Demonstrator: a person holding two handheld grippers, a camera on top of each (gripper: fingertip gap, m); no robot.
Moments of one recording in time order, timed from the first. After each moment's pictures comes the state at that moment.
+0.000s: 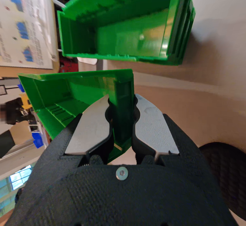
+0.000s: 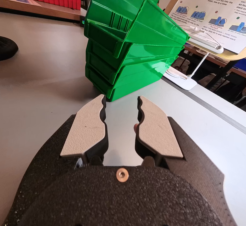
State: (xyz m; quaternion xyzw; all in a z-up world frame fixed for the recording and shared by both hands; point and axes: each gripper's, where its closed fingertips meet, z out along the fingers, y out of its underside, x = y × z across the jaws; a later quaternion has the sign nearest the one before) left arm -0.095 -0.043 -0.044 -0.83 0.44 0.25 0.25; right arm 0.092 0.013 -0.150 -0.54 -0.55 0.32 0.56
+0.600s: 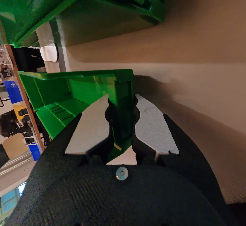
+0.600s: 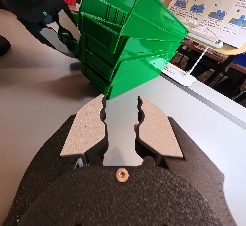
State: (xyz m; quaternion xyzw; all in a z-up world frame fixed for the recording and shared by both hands) left arm -0.128 -0.047 -0.205 -0.80 0.47 0.25 0.26; right arm 0.091 0.019 -0.156 -0.55 -0.54 0.31 0.55
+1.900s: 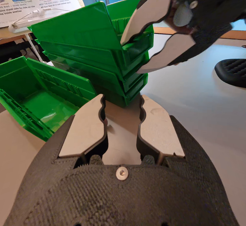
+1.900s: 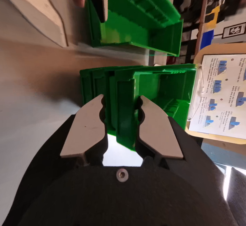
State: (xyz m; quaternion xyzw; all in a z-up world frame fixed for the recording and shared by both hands) left arm -0.050 -0.078 -0.141 -0.77 0.17 -0.07 0.62; right arm -0.019 -0.008 -0.129 -0.37 -0.82 -0.08 0.43
